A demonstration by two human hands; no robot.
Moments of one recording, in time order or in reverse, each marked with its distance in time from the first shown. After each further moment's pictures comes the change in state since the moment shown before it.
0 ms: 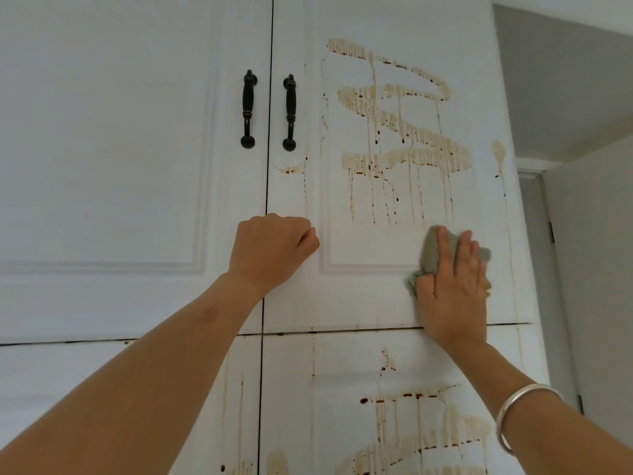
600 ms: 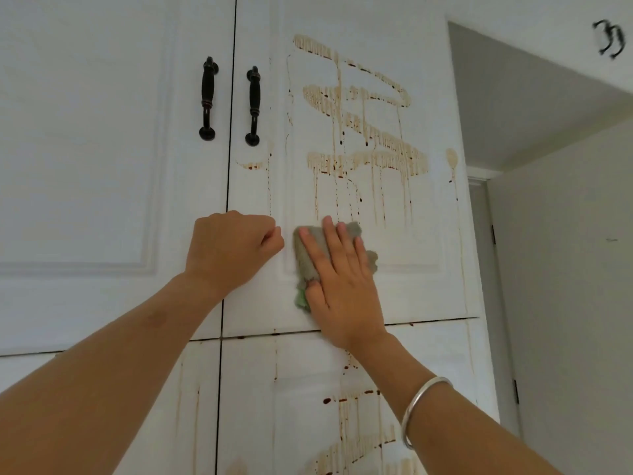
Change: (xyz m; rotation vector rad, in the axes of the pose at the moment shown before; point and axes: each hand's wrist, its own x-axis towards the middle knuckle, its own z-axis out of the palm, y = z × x) left_hand 0.001 -0.004 0.010 0.016 0.136 0.065; right_hand -0.007 -0.072 0.014 0.011 -0.029 -0.453
